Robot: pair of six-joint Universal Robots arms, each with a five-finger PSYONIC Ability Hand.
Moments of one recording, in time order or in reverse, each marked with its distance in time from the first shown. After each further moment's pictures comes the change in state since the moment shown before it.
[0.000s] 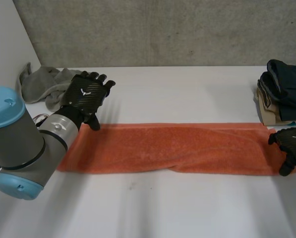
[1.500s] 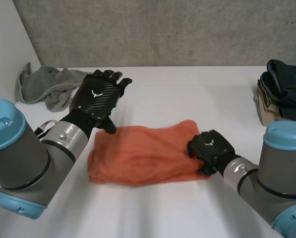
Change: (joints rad) left arm -0.094 0.090 -0.078 0.051 -0.003 -0.130; right arm 0.560 0.120 -0.093 -0.109 0.032 0.168; left_hand 0.000 0.000 0.000 0.000 0.000; right_hand 0.355 0.380 0.358 0.351 0.356
